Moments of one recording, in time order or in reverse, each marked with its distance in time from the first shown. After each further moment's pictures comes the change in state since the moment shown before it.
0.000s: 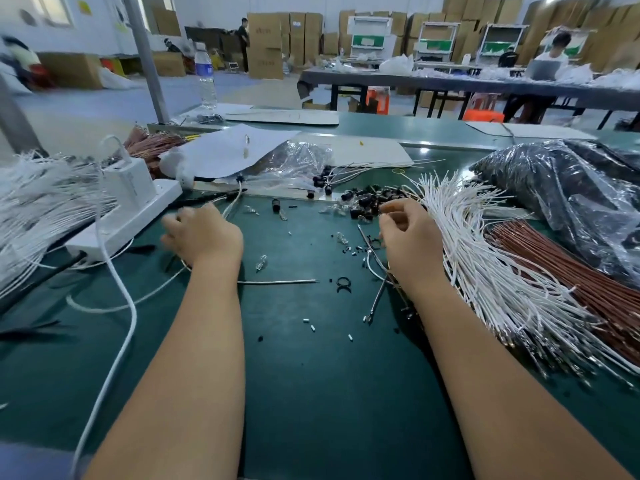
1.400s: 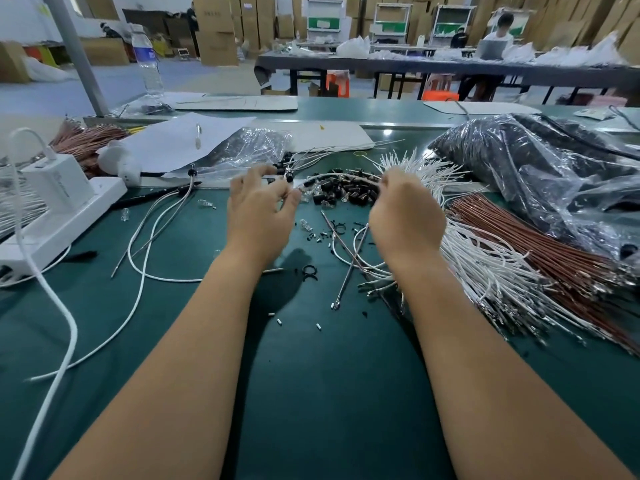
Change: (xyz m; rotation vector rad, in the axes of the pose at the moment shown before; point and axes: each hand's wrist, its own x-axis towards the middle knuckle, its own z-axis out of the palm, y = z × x) left_hand -0.044 0.069 0.027 -0.379 -0.110 0.743; right_hand 0.011 -0.002 -0.026 -0.648 0.183 -0.113
